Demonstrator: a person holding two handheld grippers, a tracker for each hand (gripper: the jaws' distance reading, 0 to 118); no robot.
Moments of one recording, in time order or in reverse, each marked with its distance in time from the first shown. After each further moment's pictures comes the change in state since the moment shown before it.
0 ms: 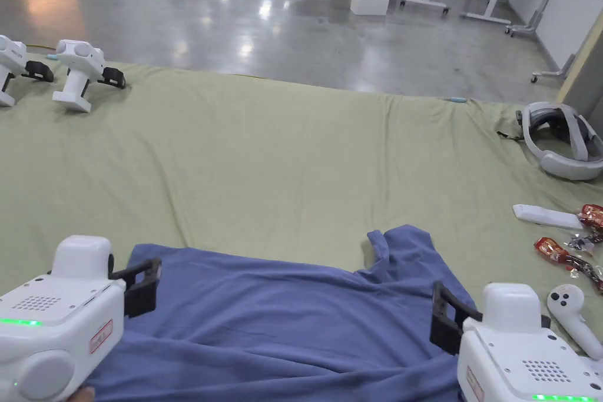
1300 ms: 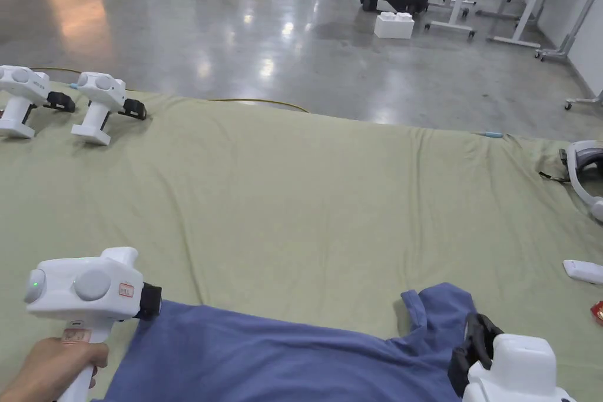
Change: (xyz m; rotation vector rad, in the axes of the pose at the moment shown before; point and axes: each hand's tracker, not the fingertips) left arm -0.090 0.016 -0.224 -0.616 -0.017 0.159; right arm -0.037 0.012 -0.067 0.043 -0.029 -0.036
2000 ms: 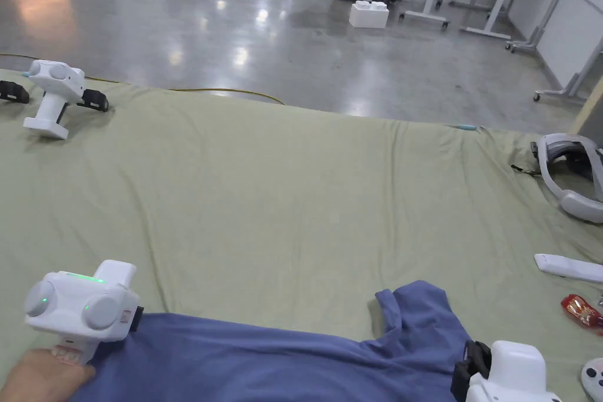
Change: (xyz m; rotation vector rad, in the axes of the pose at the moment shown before) left arm 0.042 -0.007 -0.027 0.024 0.163 -0.246; right arm 0.048 -0.026 -0.056 -0.251 -0.081 -0.037
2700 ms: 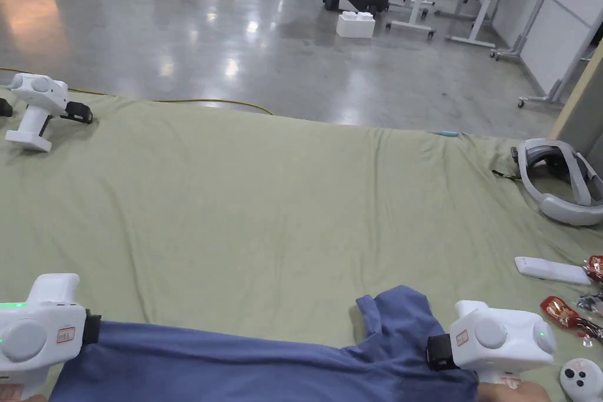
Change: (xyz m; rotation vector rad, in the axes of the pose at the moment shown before) left arm -0.018 -0.021 0.046 0.125 -0.072 0.197; right arm 0.058 0.024 -0.190 -0.642 0.106 0.064
